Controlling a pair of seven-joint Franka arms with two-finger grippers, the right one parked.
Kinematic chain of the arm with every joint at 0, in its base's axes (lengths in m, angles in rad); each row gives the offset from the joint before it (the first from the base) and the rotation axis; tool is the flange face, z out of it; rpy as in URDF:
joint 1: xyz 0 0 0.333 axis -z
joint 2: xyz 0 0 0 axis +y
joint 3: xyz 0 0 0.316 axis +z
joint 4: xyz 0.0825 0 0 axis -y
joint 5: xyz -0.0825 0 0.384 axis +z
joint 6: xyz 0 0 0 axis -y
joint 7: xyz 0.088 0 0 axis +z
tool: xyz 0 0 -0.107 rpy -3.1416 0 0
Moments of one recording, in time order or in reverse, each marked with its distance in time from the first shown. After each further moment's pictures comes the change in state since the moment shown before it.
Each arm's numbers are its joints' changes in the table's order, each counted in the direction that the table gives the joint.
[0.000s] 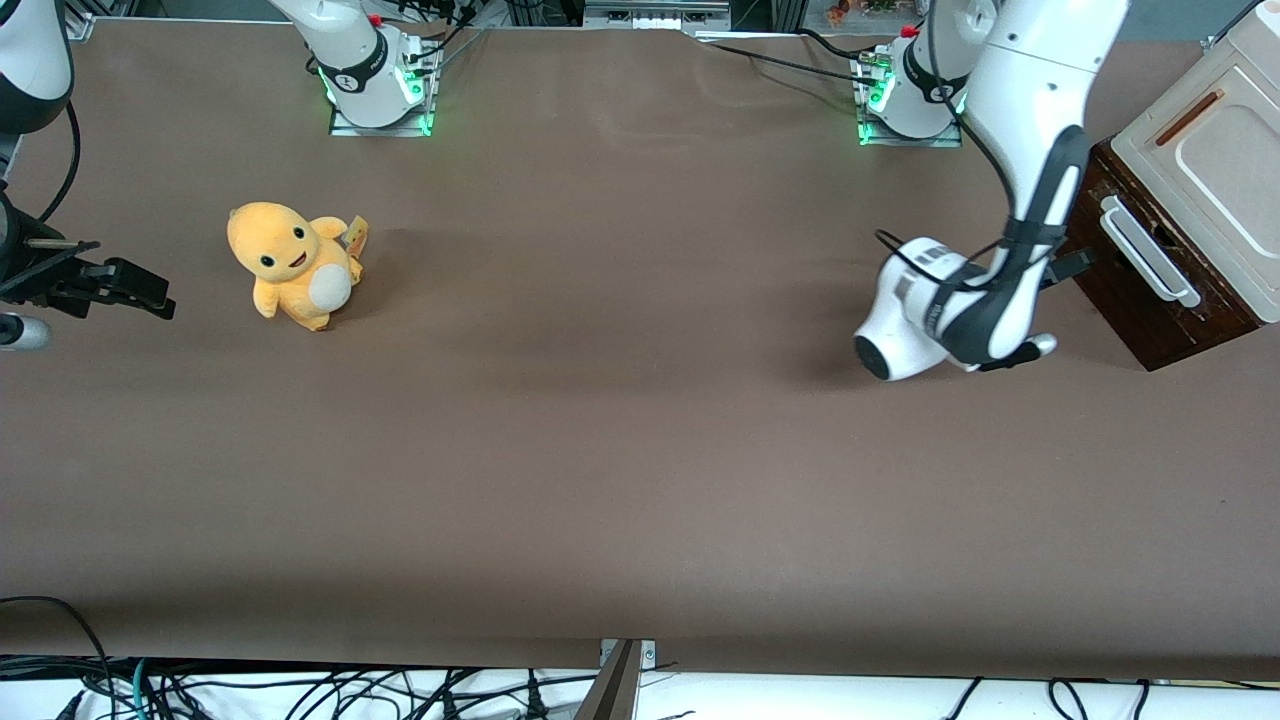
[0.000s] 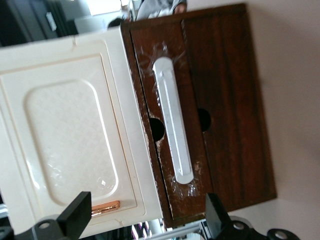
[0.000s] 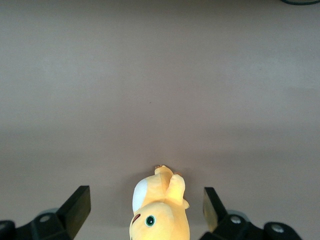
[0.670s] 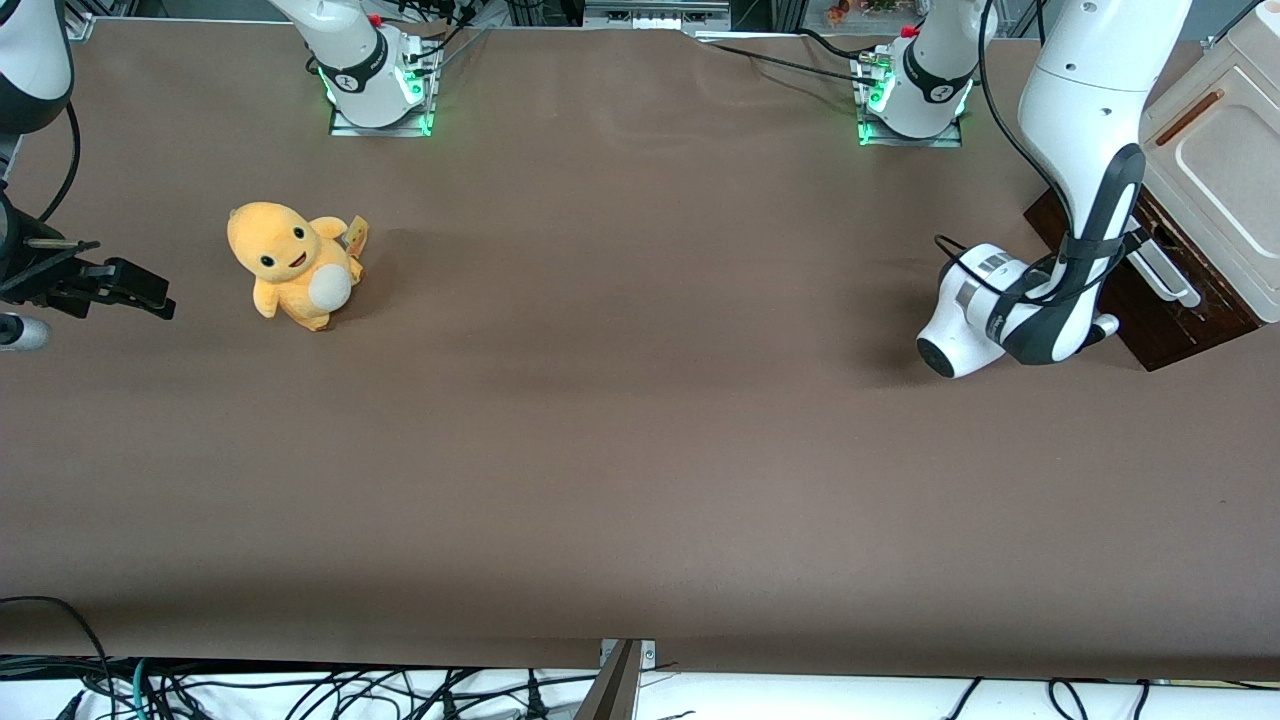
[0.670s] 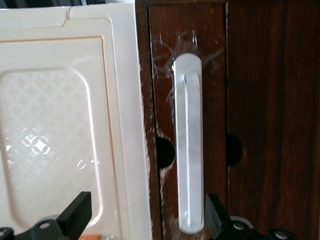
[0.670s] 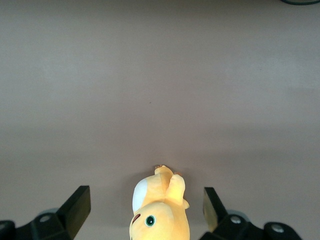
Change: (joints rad) arm -0.131 -0.003 0.000 -0.128 0.141 0.072 0.194
